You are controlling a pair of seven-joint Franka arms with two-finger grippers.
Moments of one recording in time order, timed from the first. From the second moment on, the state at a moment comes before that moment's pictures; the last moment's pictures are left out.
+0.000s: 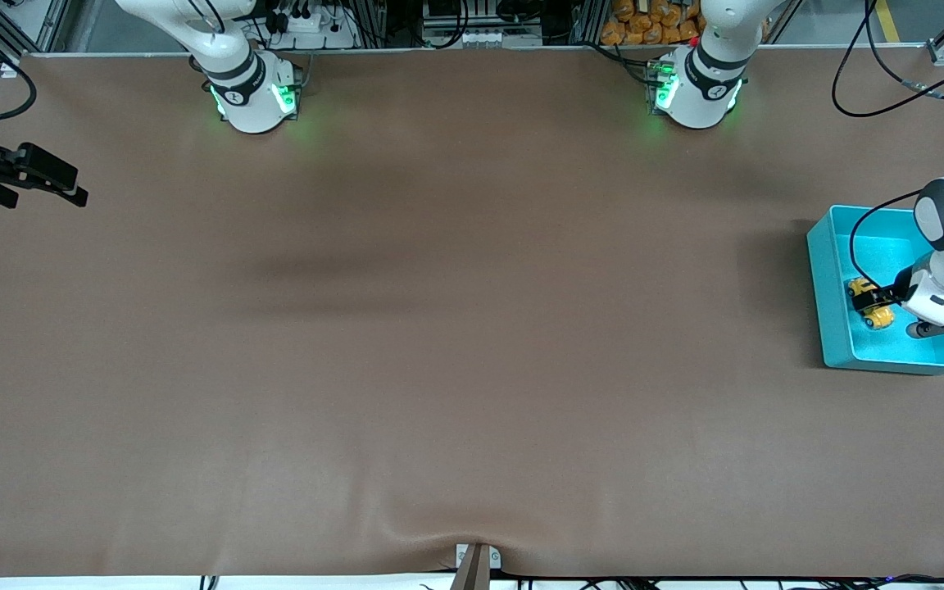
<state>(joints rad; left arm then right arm) 0.63 0.47 -0.19 -2.04 0.40 2.48 -0.04 -0.01 -0.04 -0.01 -1.57 0.06 1.48 -0.01</state>
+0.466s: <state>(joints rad) 0.63 0.41 -0.25 -1.96 0.40 2.32 -0.04 -0.01 -0.04 -0.02 -1.57 0.06 1.48 -0.01</state>
